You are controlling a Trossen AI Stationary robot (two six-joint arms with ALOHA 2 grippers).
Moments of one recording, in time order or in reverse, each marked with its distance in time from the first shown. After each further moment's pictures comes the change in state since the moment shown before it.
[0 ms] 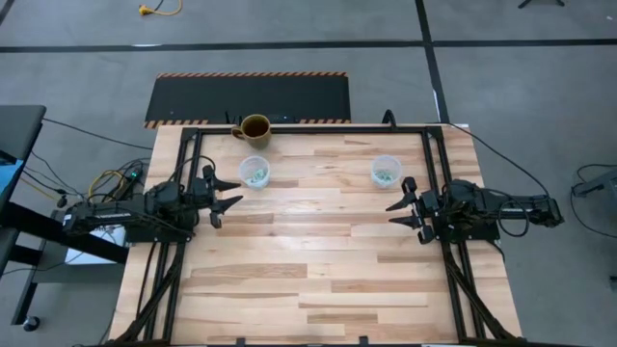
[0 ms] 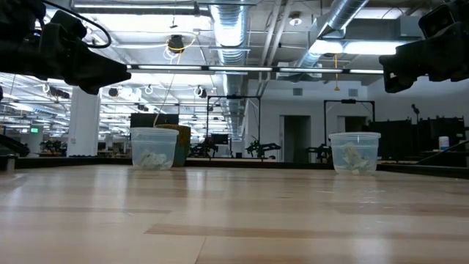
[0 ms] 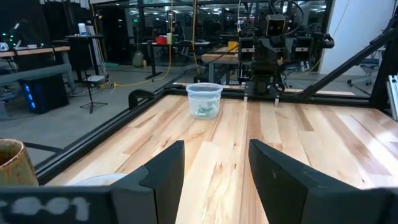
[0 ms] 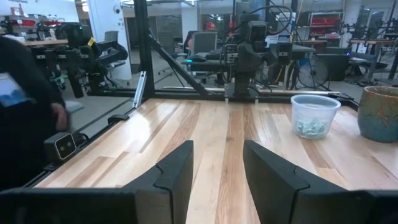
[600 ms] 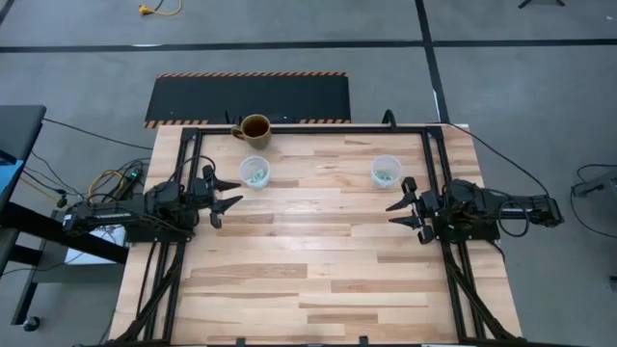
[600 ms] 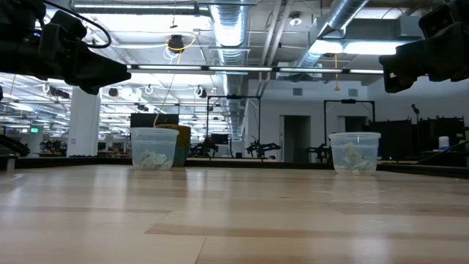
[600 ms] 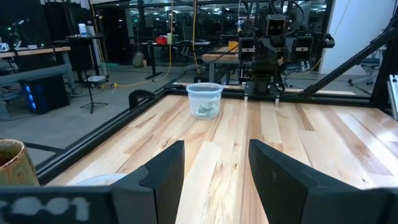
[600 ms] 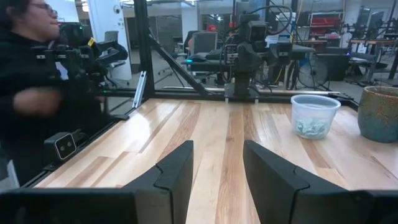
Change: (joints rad) left arm 0.000 0.000 -0.001 0.000 -0.001 0.003; right arm 0.000 0.000 0.000 0.000 0.000 0.000
